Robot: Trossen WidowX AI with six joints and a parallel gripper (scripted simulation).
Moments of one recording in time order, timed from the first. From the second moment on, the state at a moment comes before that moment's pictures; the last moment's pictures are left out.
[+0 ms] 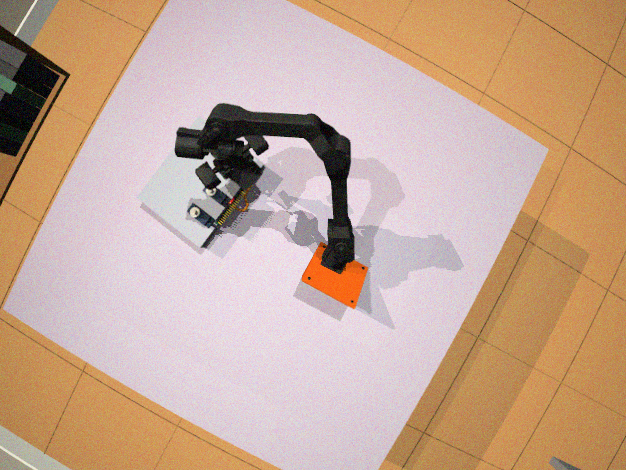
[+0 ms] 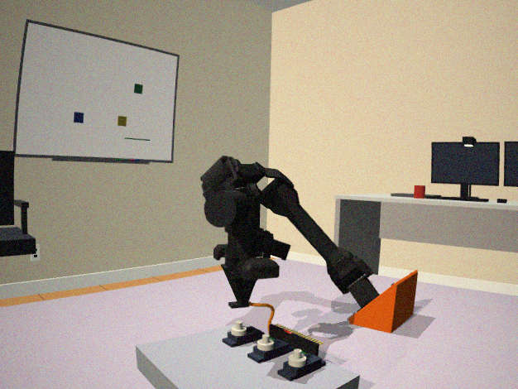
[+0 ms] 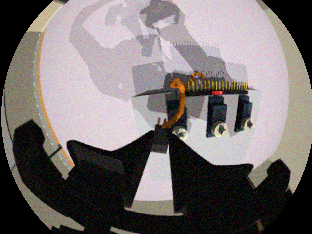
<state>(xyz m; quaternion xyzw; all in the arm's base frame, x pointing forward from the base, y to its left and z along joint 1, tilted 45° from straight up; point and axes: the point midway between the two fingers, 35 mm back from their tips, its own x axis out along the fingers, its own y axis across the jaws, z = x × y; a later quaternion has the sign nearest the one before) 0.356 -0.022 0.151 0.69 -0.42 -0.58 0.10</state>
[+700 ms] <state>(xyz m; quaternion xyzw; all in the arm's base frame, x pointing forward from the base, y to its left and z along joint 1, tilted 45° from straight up) 0.284 0.046 0.089 0.68 -0.35 -0.62 0.18</state>
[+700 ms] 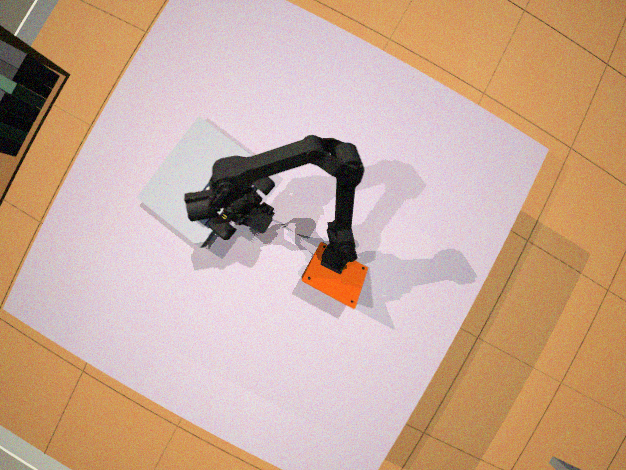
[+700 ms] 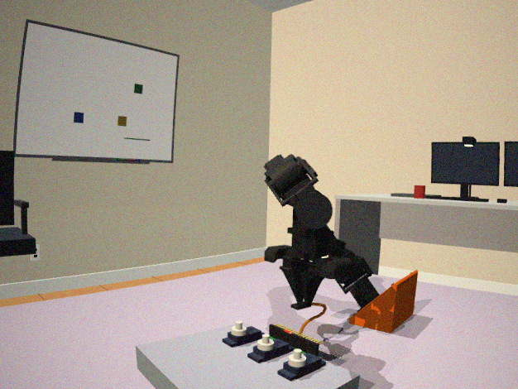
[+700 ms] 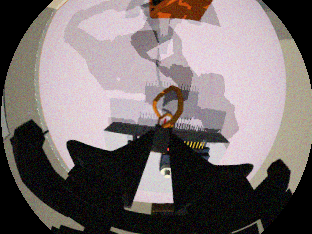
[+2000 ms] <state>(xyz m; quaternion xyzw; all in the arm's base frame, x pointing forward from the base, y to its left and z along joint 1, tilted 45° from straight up) 0.287 0.024 0.052 0.67 -0.33 -0.63 0.20</state>
